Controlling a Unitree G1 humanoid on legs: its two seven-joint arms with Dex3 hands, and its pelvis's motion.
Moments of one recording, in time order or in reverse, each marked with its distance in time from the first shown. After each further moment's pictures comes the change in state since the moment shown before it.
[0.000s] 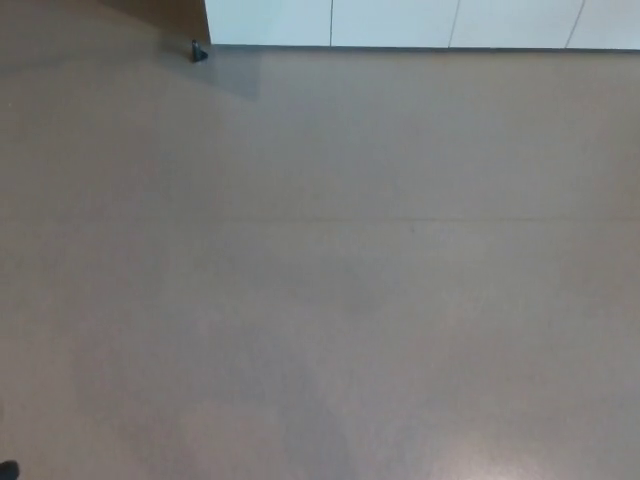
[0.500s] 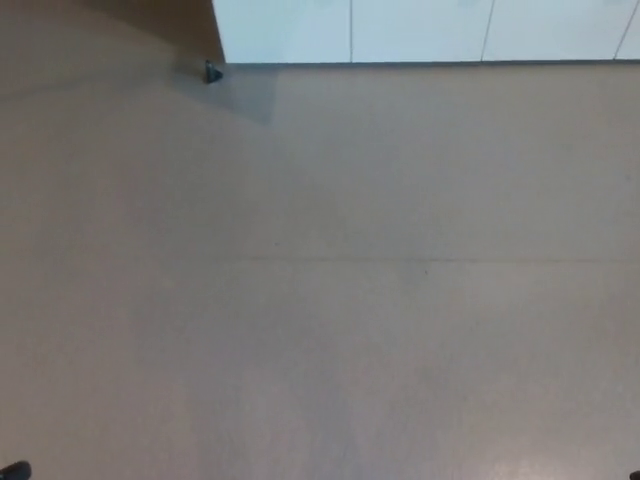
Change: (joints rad) left_arm -0.001 -0.013 -0.017 0.010 -0.002 -0.009 -0.002; right_arm -0.023 -0.024 0.016 0.008 -0.010 0.001 -0.004
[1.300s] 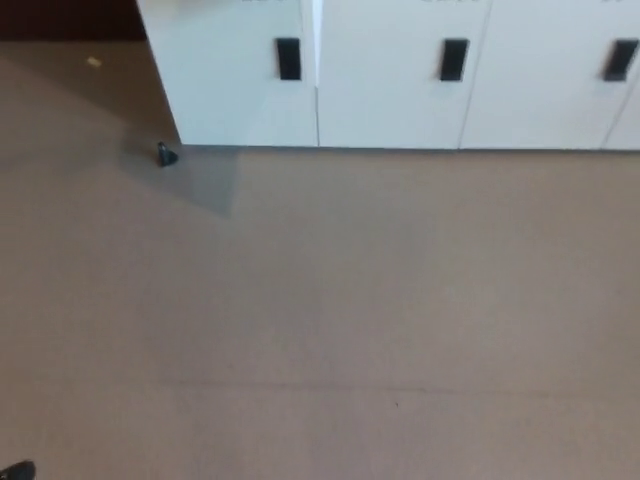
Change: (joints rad) left_arm 0.017 0.004 -0.018 0.004 -0.001 -0.027 -0.006; right_arm 0.014 -0.006 0.008 0.015 -0.010 -0.020 -0.005
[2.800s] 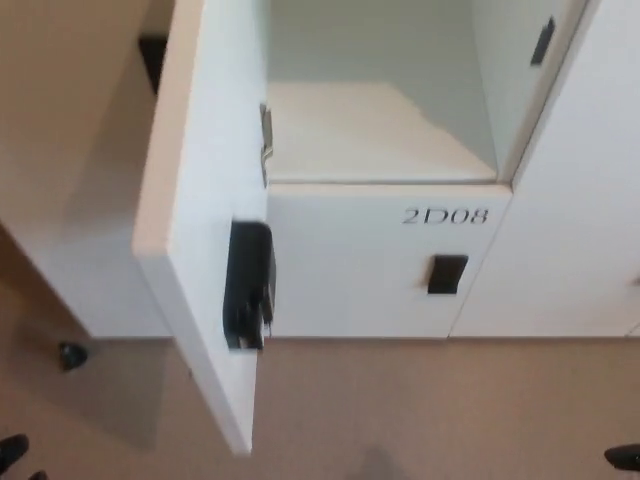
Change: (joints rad) left_arm -0.052 0.031 -0.013 0.020 -0.005 -0.021 0.010; right_arm -0.103 0.004 0.040 0.044 -0.011 0.016 0.013
